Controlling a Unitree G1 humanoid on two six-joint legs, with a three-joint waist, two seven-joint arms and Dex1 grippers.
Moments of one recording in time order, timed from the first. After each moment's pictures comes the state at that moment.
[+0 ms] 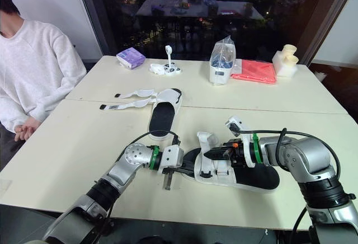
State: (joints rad) left arm -0.57 0.24 -0.44 0.42 -0.03 -0.20 -1.18; right arm -0.47 -0.80 0.03 -0.20 0.77 1.19 0.86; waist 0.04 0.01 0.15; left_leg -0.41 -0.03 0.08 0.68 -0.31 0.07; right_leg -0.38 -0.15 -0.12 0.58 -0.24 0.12
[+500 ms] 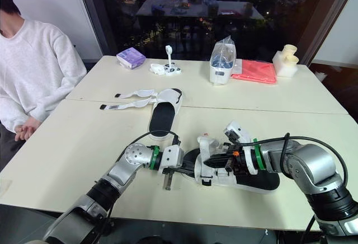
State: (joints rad) left arm -0.57 0.23 -0.44 0.42 -0.03 -0.20 -1.17; right arm -0.38 -0.87 0.04 -0.35 0.76 1.15 0.92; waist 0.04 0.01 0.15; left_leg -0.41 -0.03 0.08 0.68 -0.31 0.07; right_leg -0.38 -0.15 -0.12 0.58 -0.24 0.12
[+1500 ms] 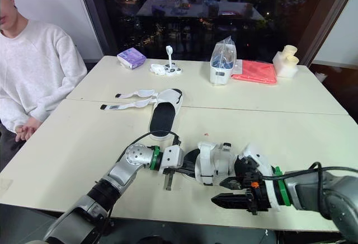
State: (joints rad) left arm -0.57 0.23 -0.45 0.42 -0.03 -0.21 -1.17; right arm 0.01 -0.90 -0.22 -0.64 0.96 1.21 0.76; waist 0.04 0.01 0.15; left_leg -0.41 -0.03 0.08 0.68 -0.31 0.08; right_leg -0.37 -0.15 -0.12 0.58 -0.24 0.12
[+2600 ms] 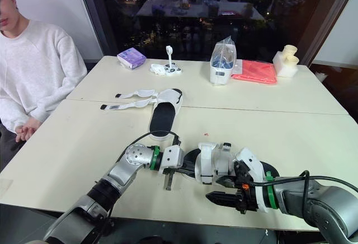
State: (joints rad) left arm -0.57 0.23 -0.45 0.42 -0.03 -0.21 -1.17; right arm 0.04 -0.88 -0.15 -0.64 0.91 1.08 0.67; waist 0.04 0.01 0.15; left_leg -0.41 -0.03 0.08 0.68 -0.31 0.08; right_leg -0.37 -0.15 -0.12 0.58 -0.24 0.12
